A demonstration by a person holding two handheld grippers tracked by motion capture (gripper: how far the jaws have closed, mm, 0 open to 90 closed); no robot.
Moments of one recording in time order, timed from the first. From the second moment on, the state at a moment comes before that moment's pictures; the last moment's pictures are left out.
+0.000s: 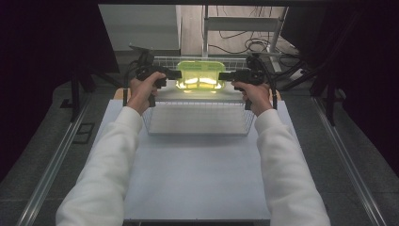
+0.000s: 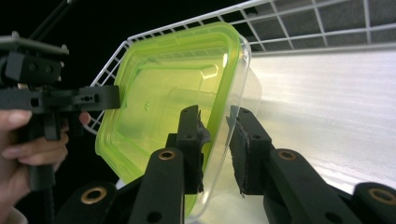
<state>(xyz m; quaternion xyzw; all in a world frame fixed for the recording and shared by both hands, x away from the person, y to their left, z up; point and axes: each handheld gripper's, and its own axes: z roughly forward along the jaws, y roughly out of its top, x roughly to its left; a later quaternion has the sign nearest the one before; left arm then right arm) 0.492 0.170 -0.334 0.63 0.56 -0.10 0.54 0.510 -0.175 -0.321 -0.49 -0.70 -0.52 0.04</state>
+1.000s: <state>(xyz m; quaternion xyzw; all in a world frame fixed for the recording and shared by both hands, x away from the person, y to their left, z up) 0.440 0.174 -0.312 0.64 0.51 0.01 0.57 0.471 -0.181 -0.296 -0.48 -0.70 -0.53 -0.04</state>
